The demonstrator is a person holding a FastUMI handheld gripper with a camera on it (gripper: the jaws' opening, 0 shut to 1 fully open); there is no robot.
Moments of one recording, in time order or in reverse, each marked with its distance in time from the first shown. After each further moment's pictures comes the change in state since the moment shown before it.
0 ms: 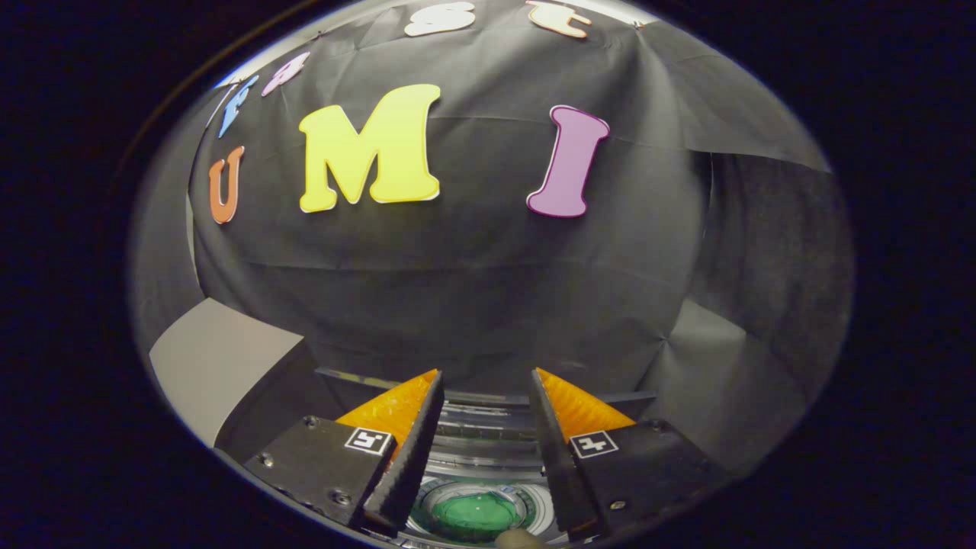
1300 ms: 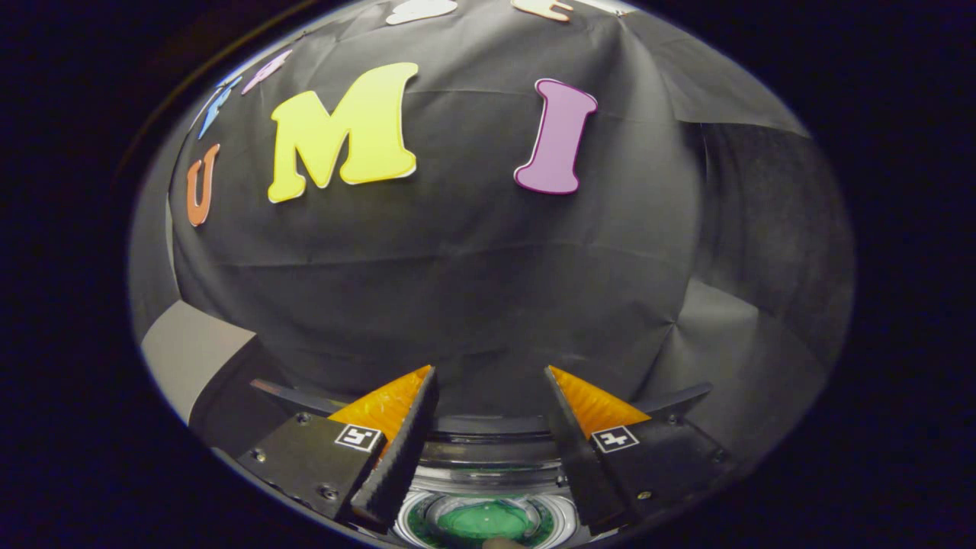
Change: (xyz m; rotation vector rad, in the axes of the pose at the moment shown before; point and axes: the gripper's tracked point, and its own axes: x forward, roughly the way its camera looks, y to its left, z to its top) arm 0.050 -0.006 -0.036 0.049 -0.007 -0.064
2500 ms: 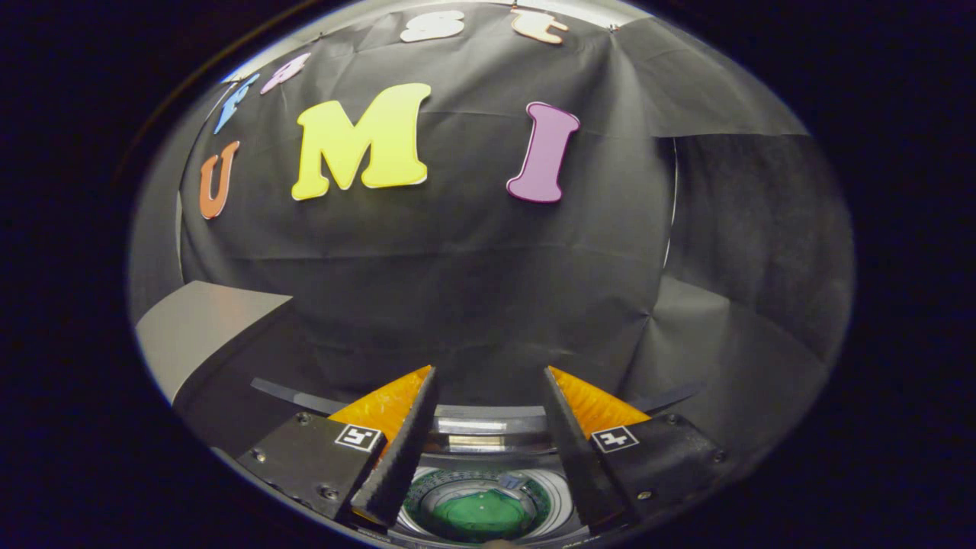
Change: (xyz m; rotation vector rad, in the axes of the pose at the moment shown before) arm -0.079 0.000 -0.052 -0.004 -0.094 -0.031
